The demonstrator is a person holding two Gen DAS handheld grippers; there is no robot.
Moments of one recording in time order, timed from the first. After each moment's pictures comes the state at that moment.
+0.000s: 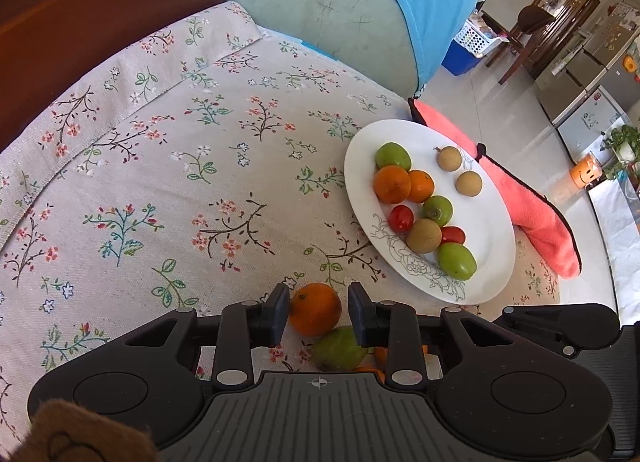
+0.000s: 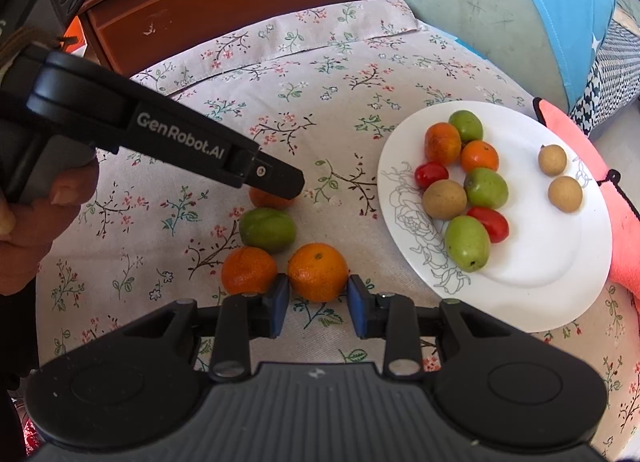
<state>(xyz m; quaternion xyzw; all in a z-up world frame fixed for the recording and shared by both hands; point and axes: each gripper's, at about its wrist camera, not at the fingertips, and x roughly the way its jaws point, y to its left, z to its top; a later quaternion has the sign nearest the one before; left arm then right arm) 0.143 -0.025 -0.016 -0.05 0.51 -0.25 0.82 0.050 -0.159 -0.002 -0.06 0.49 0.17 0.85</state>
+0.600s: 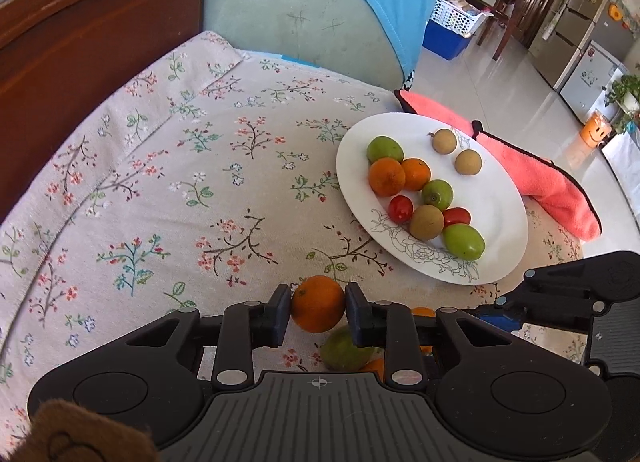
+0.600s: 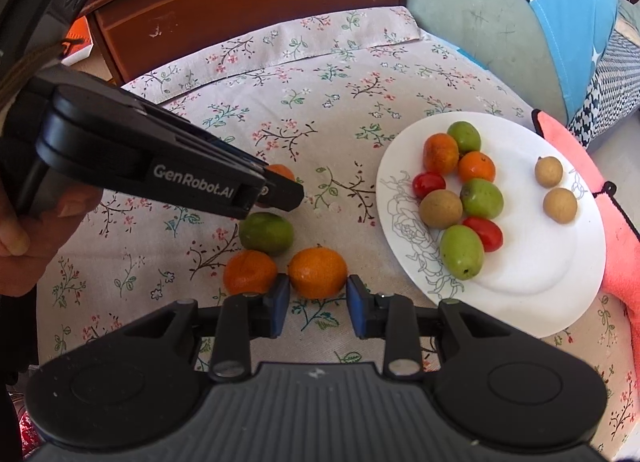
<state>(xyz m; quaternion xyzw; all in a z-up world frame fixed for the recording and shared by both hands) 0.126 -0.038 -0.006 0.04 0.46 -0.26 0.84 0.048 -0.158 0.004 -0.07 0.48 0.18 0.85</state>
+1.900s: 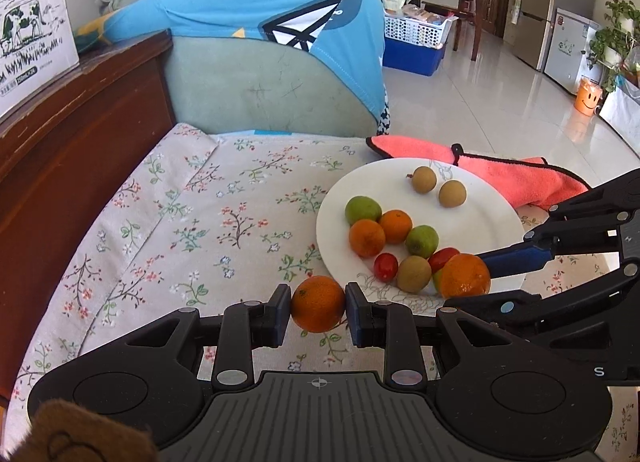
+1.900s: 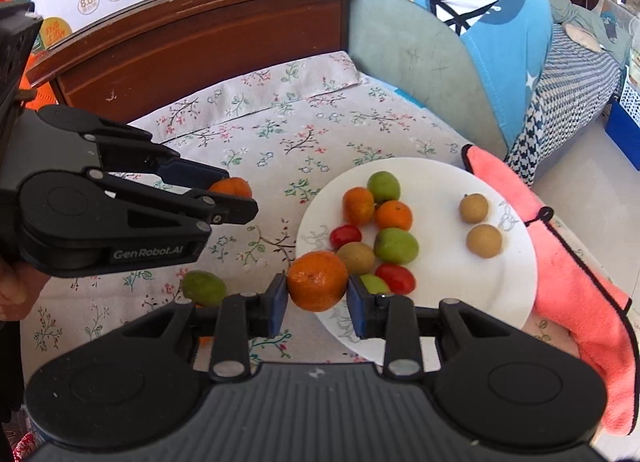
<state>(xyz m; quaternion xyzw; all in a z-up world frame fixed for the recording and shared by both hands) 0.123 -0.076 0.017 0.13 0.37 -0.28 0.88 0.060 -0.201 0.036 -0.05 0.44 0.12 0.89</state>
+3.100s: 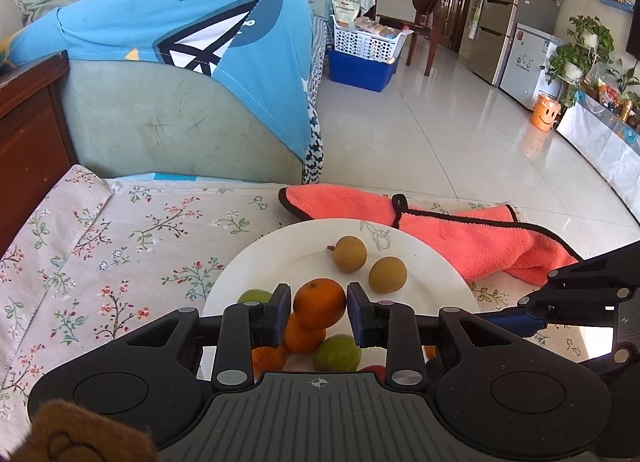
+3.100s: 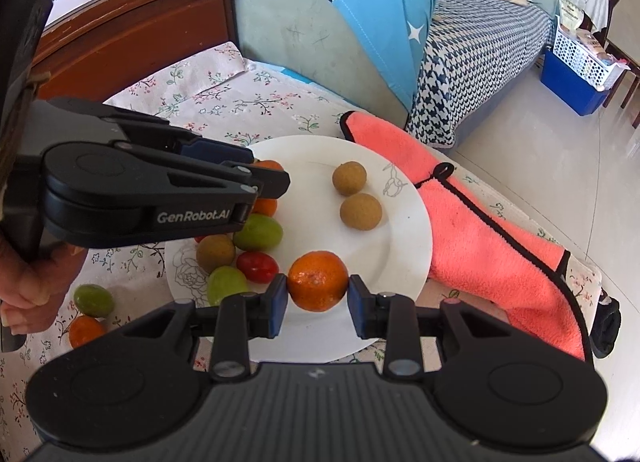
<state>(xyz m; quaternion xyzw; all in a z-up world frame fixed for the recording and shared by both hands) 0.166 -0.162 0.003 0.10 0.36 -0.36 0.86 0.074 -0.266 0.028 -0.01 0.46 0.02 0.89</state>
